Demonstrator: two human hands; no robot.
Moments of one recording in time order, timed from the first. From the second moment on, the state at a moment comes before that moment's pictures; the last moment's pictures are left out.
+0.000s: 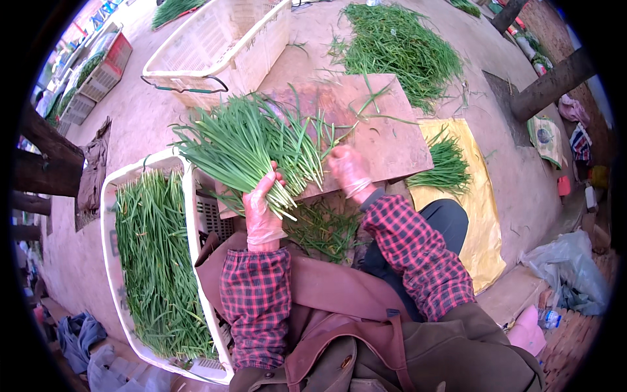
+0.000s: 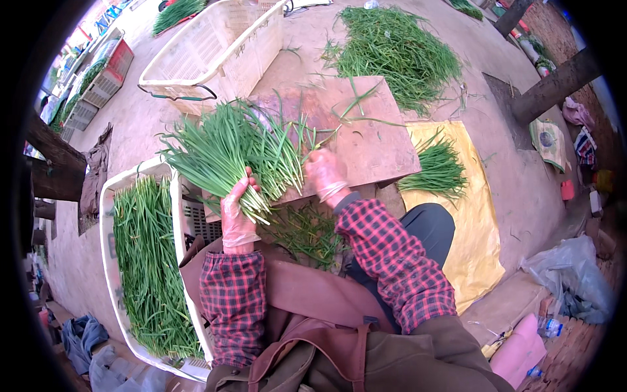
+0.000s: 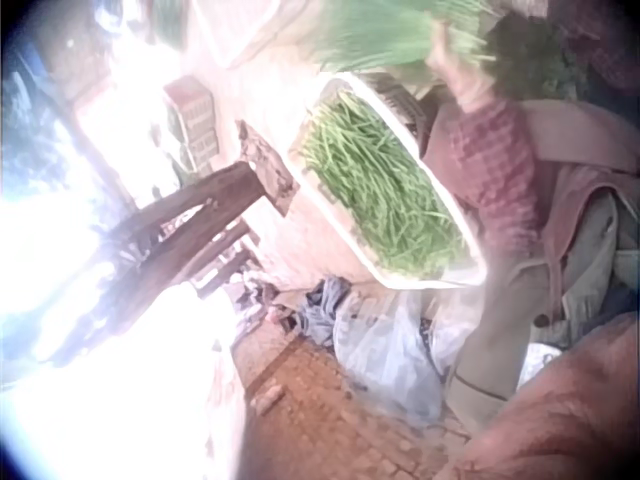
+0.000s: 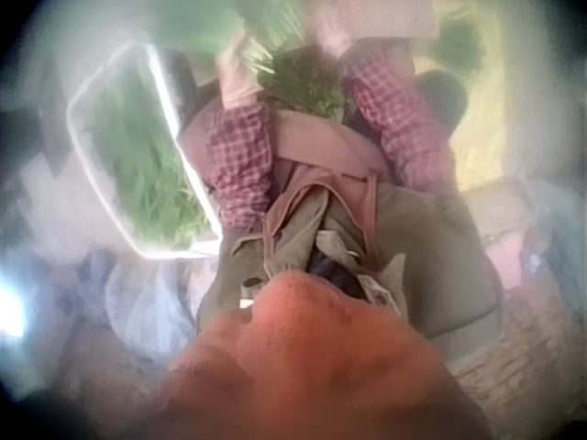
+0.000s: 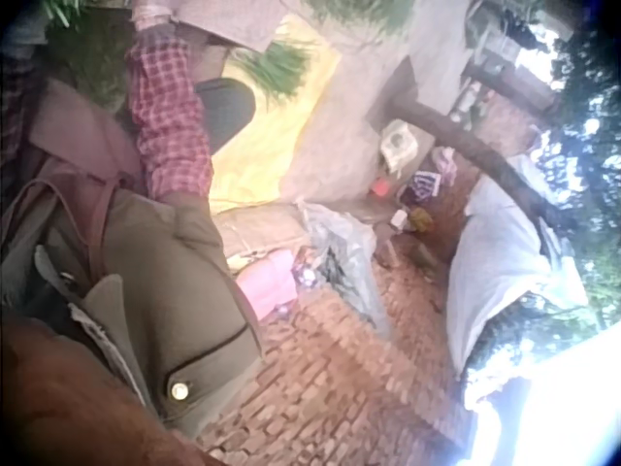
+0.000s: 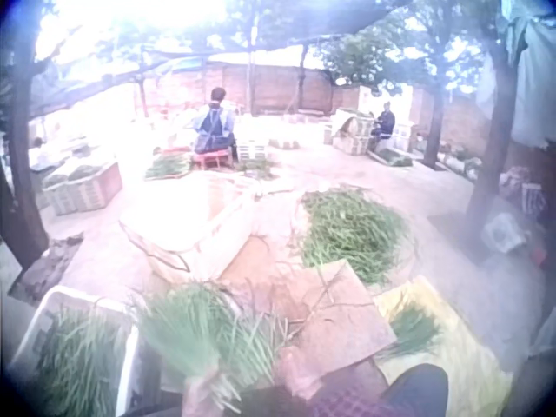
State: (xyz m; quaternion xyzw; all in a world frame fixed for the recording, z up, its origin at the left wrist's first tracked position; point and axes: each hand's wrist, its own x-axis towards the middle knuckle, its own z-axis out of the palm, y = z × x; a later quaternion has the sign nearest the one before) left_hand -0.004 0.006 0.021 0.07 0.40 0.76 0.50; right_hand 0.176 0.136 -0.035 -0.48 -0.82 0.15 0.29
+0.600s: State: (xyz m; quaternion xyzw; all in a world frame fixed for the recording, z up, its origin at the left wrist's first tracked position) left_hand -0.001 0.004 0.020 0.08 0.37 0.76 0.53; right_hand 0.148 0.111 -0.055 -0.54 -0.82 0.11 0.14
